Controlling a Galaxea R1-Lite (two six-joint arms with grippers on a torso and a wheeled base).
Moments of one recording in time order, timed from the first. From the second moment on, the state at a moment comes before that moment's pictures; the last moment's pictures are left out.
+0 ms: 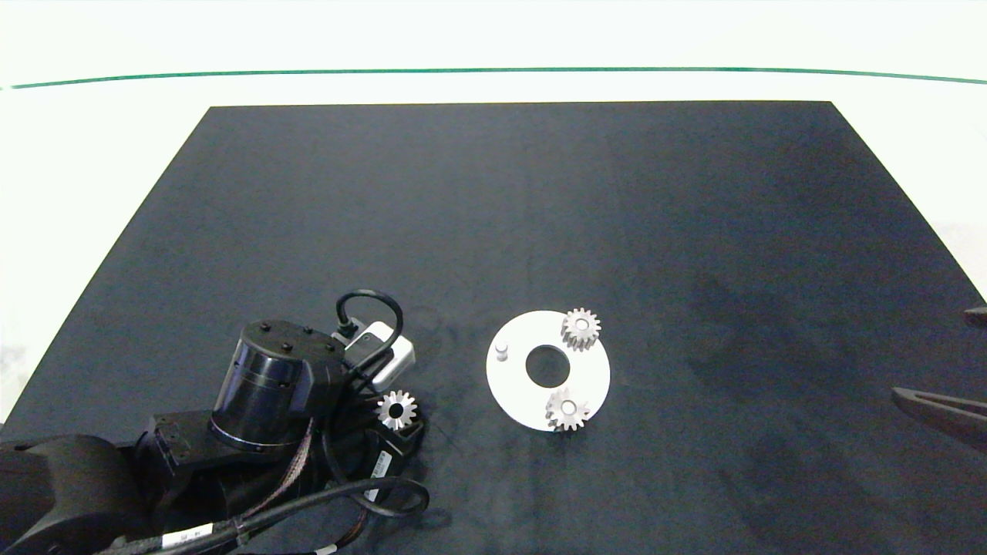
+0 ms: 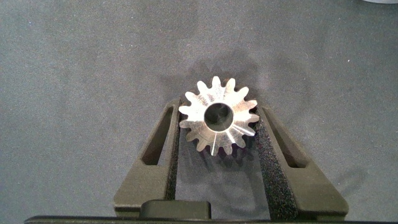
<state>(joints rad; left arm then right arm) -0.68 1.59 -0.60 -0.38 0.24 0.15 0.53 0.98 -0.99 0.41 -0.12 -0.15</state>
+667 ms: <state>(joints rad) -0.68 1.58 -0.60 -0.37 0.24 0.15 0.53 0.99 -0.96 0.38 -0.11 -0.15</state>
